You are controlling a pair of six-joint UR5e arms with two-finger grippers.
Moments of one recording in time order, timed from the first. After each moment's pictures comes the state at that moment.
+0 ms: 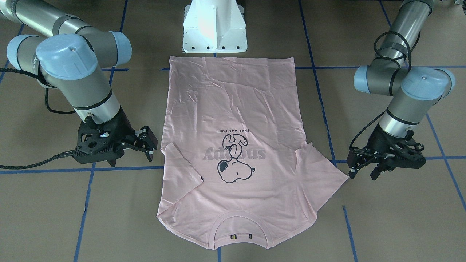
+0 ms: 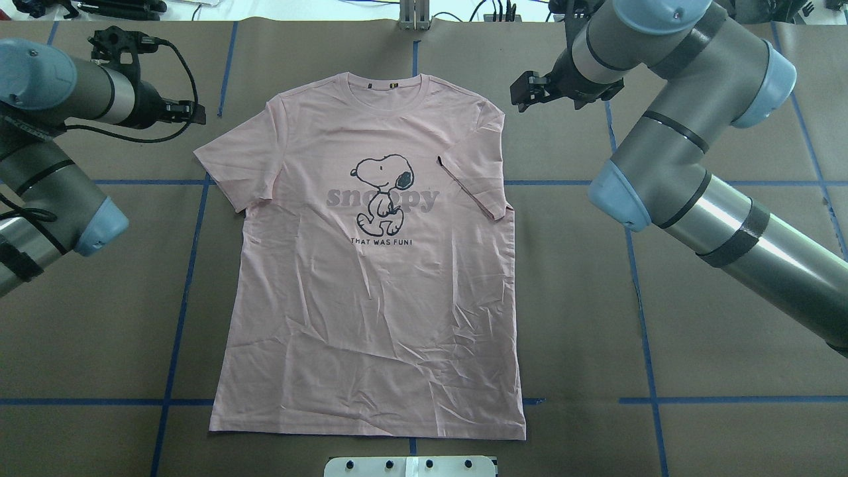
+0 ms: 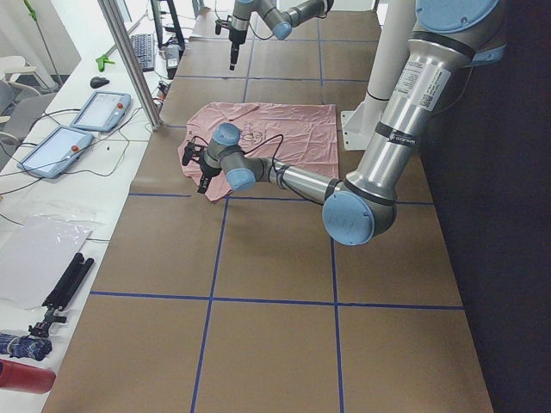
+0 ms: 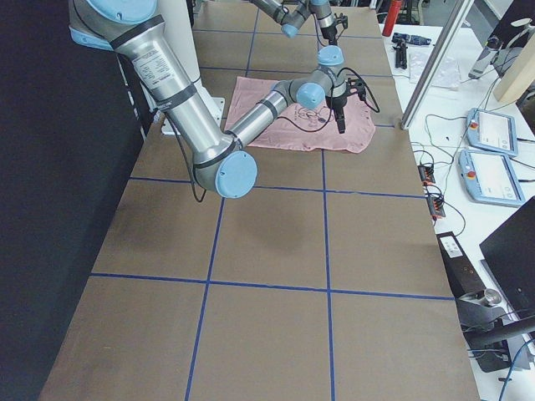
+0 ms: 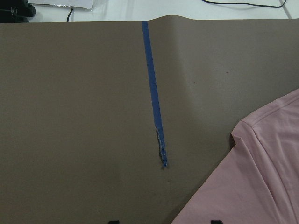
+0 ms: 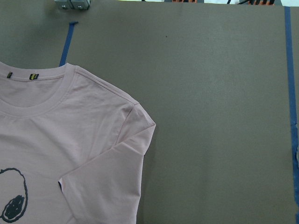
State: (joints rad) left arm -0.93 -1.99 -1.36 -2.32 -1.86 -0.92; right arm 0.88 -0.94 1.62 -1.40 1.95 0.90
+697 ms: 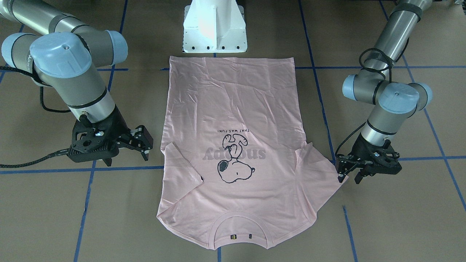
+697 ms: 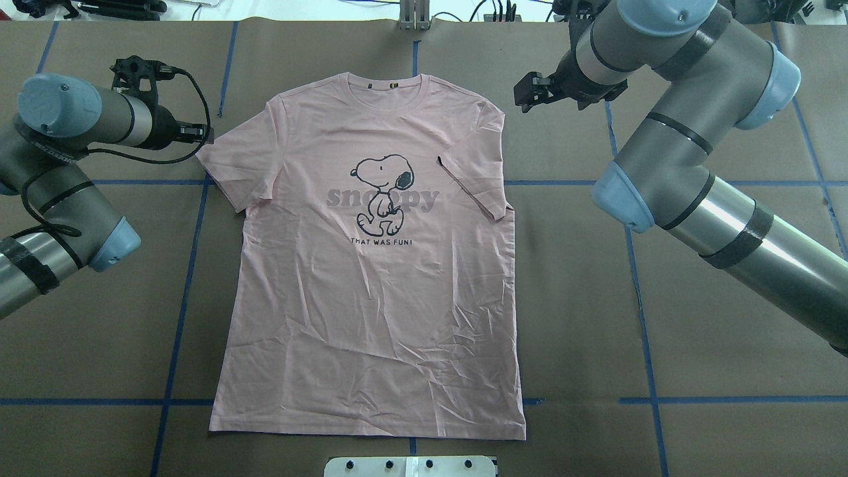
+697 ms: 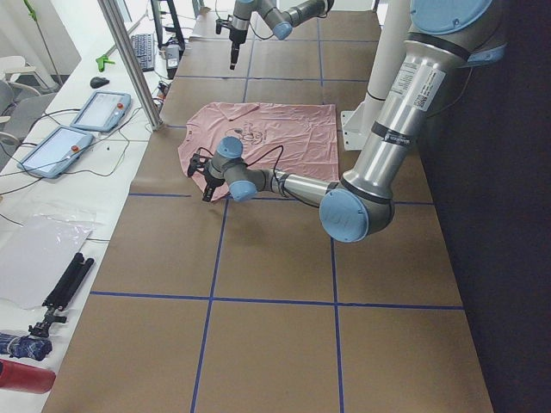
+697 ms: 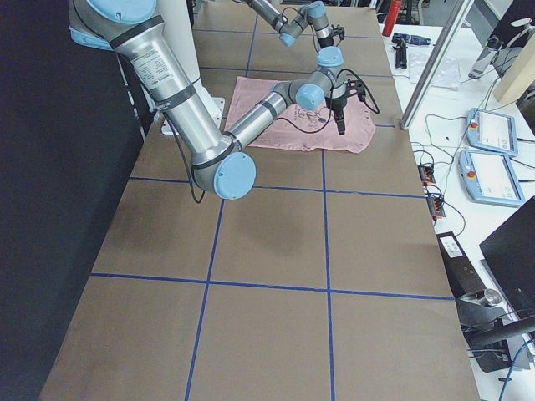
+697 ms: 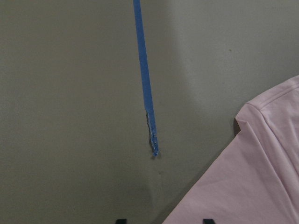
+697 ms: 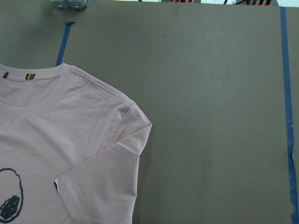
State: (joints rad) left arm -0.89 -2.00 -1.25 -2.42 -1.85 -0.92; right arm 0.88 -0.95 1.62 -1.40 1.94 0.90
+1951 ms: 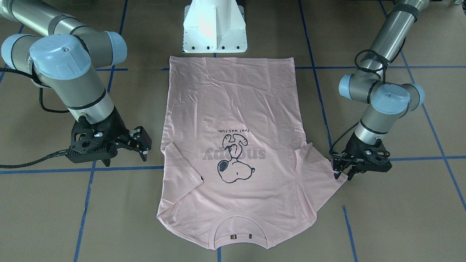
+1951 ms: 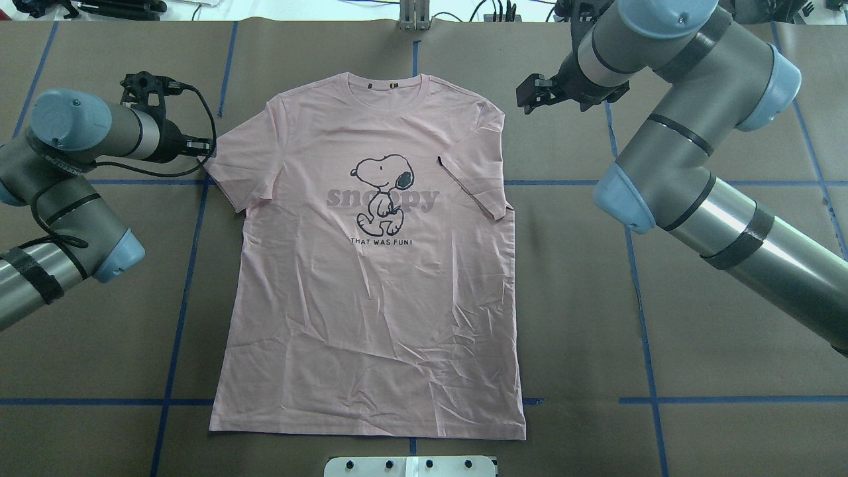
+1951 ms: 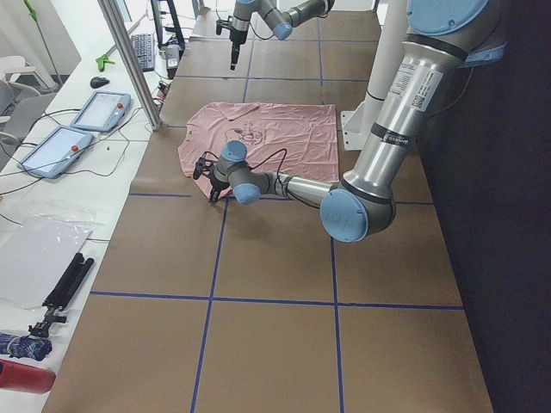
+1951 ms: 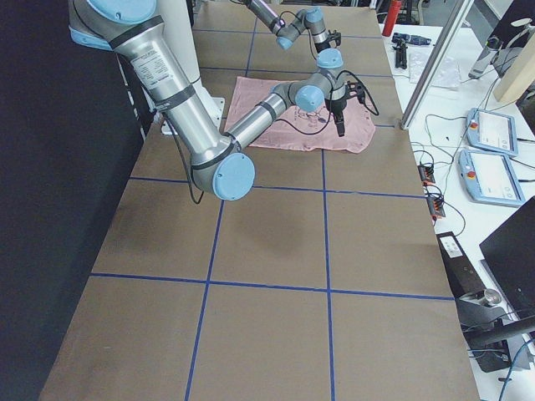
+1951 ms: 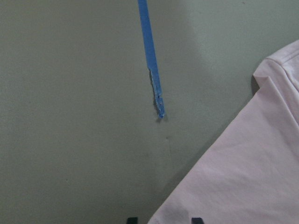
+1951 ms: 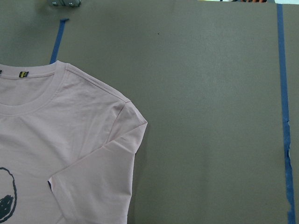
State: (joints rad) left arm -0.86 -1.99 -1.24 -2.43 -1.84 -0.92; right arm 0.88 -0.96 1.62 -1.40 1.94 0.90
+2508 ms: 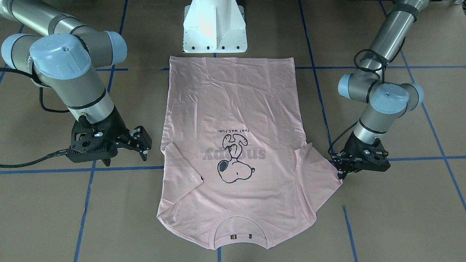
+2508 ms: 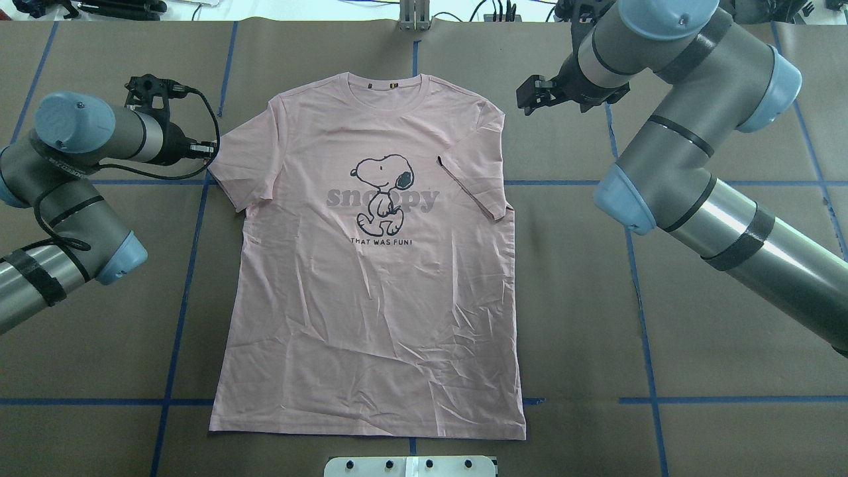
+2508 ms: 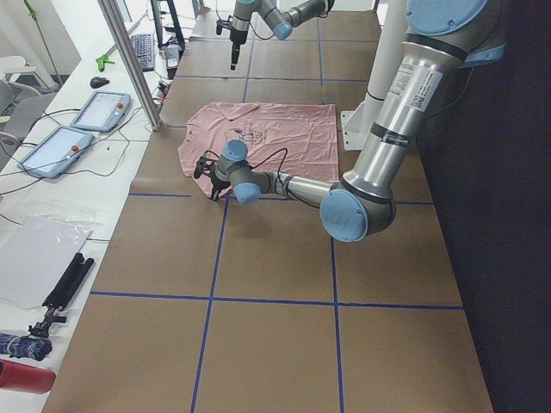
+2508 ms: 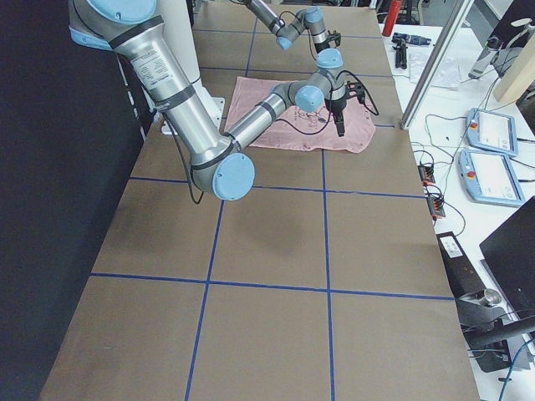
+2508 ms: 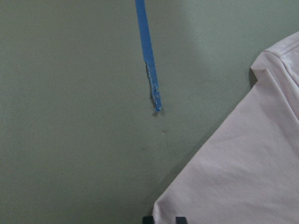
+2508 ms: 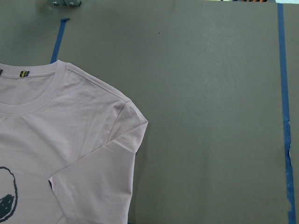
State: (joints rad) left arm -0.86 -1.99 -1.25 -2.42 -1.85 -0.91; right arm 0.88 -0.96 1.62 -1.40 1.94 0.90
